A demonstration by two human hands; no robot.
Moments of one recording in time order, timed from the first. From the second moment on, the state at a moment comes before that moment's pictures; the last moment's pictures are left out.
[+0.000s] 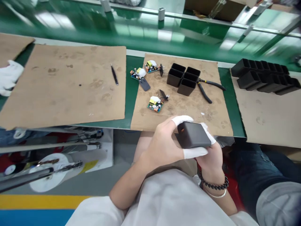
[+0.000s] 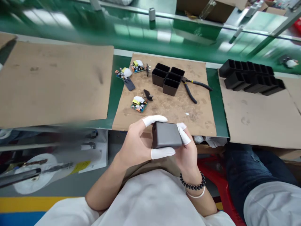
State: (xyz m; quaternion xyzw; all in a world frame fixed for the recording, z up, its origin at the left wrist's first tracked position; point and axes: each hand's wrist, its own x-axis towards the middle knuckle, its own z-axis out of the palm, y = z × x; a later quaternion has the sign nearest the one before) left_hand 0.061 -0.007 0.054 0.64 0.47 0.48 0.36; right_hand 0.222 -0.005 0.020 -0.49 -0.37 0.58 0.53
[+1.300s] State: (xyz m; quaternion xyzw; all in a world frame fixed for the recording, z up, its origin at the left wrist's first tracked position) left_hand 0.110 0.021 -0.030 0.67 0.54 0.50 0.09; right_hand 0.202 -0.004 -0.001 -0.54 -0.59 0.17 0.57
